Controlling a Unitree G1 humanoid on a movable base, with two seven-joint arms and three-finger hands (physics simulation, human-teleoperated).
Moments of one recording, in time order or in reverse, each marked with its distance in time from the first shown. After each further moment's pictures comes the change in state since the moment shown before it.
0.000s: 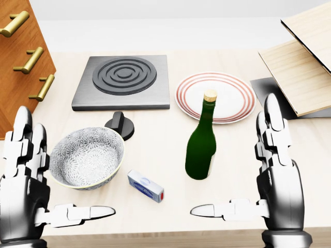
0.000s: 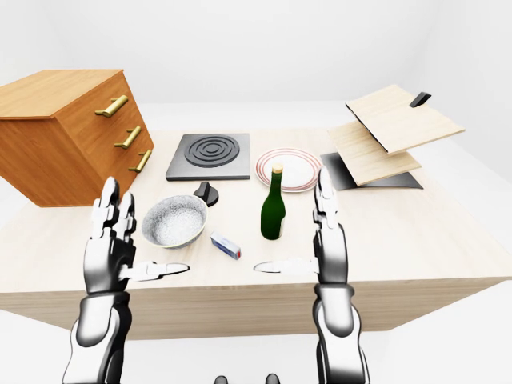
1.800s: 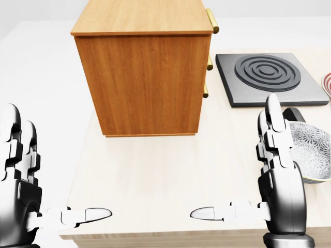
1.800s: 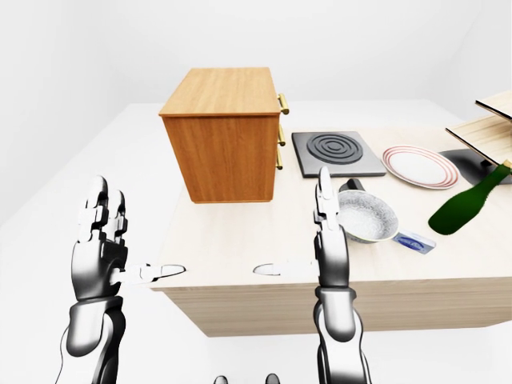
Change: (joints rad) left arm 0.039 -0.005 0.000 -0.089 0.028 0.000 0.016; right arm 0.024 0.001 0.008 -0.045 -0.027 0.000 0.000
